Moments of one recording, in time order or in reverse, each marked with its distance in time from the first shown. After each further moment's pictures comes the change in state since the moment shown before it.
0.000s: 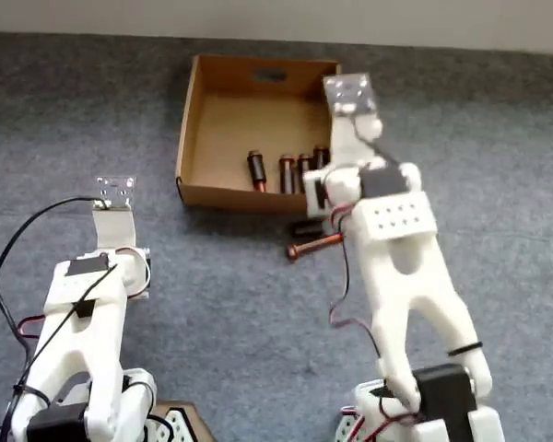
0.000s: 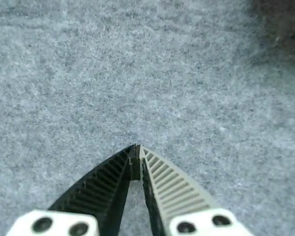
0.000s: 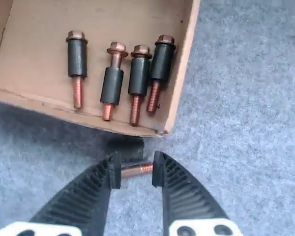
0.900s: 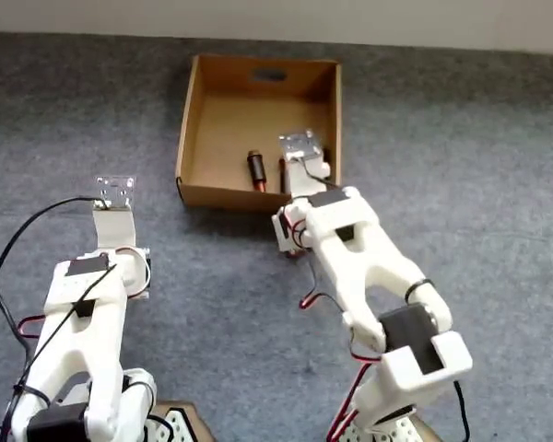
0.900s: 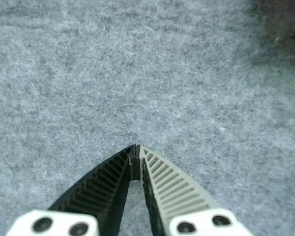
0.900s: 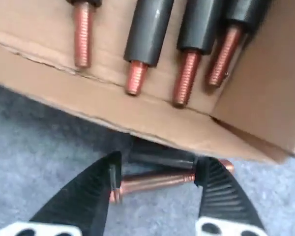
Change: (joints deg) left arm 0.0 0.0 0.0 0.0 0.0; right arm -5.5 22.8 3.0 -13.3 -2.8
